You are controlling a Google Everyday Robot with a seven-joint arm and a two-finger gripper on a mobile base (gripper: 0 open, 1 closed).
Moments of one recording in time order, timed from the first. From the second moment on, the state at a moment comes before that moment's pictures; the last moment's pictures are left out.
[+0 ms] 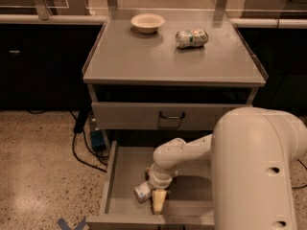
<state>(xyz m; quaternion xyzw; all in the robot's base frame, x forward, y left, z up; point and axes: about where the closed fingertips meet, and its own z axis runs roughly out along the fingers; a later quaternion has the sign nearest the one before) 0.502 -0.001 0.363 -0.76 0.63 0.12 0.08</state>
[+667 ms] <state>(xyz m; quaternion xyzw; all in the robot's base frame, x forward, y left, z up) 0.498 -0.003 0.352 -0.76 0.63 0.14 0.06</state>
